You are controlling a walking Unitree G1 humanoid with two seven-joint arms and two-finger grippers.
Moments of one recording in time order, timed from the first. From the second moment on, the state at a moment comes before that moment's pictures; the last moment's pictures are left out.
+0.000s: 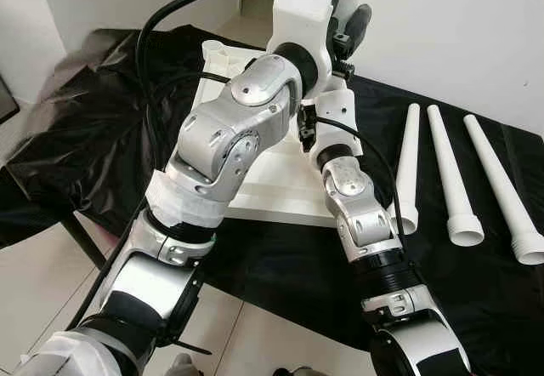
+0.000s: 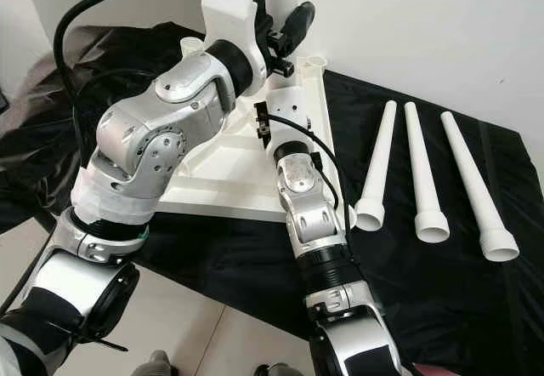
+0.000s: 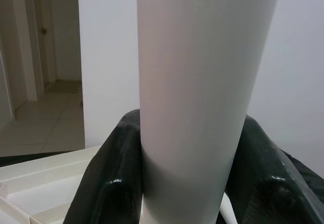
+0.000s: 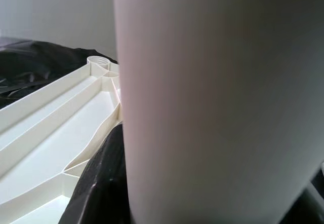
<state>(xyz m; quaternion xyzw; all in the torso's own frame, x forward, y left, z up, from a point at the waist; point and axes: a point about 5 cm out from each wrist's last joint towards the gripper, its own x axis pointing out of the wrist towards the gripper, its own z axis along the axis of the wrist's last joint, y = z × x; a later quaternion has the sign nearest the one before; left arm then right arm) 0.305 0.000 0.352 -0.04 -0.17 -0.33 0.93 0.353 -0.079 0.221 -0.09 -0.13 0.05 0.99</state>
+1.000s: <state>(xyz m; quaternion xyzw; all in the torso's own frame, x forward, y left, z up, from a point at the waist) 0.313 0.040 0.301 -0.07 -0.13 -0.27 0.95 0.361 -0.139 0.212 0.00 -0.10 -0.03 0.99</state>
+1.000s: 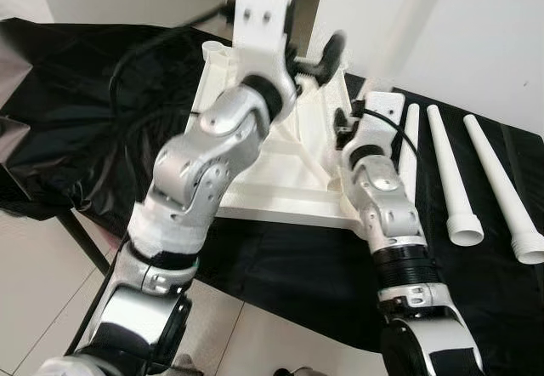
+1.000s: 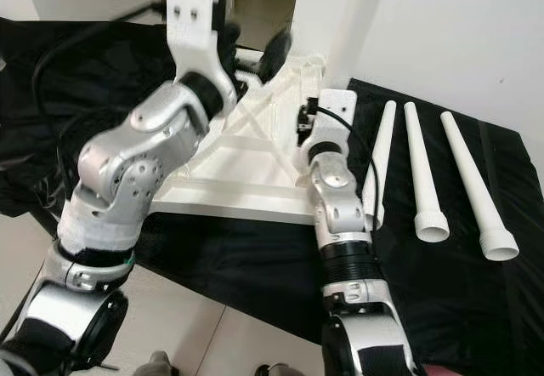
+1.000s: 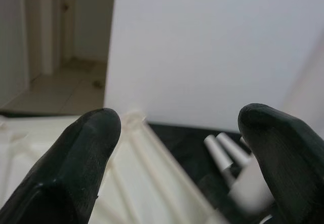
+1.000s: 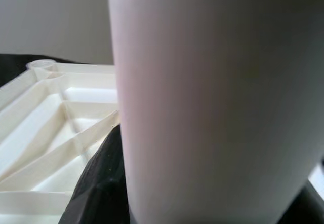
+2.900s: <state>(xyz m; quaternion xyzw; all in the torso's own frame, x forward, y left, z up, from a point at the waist) 0.307 0.002 0.133 0.19 0.08 -0.45 0.87 0.320 -0.188 0.205 0.00 -0.18 -0.09 0.98</state>
